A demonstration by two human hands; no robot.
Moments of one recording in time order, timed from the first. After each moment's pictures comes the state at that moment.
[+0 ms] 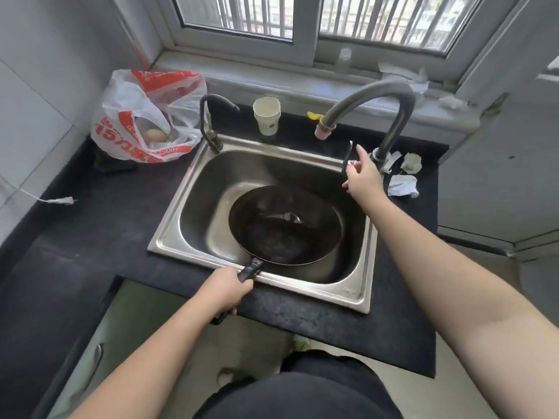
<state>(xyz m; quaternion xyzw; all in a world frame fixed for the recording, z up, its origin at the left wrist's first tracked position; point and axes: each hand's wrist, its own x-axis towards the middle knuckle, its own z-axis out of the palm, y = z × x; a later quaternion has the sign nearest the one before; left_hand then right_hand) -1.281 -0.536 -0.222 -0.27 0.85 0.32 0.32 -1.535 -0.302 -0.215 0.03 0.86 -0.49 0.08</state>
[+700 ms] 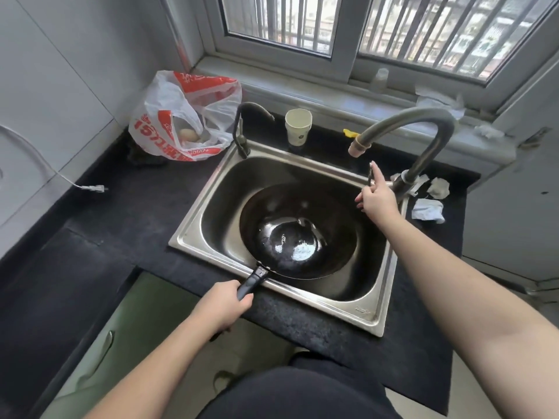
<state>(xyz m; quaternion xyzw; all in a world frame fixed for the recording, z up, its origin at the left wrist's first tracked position) -1.248 -0.557 -0.223 -0.29 0.87 0.28 0.27 -1.543 -0.321 -0.230 0.03 0.86 -0.48 0.15</state>
